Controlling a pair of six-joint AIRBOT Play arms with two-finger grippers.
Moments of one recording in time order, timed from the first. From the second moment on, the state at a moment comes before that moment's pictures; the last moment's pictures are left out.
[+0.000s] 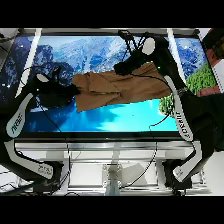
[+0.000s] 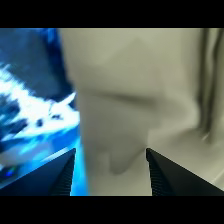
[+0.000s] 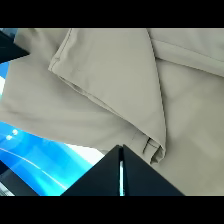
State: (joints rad) left arm 0.05 -1.72 1.25 0.90 -0.93 -1.22; right arm 0.38 -1.82 2.03 -1.24 1.32 1.44
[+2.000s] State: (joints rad) left arm -0.03 -1.28 1.47 1.09 -1.04 -1.14; right arm 0.74 -2.16 1.95 -0.83 0.70 1.69
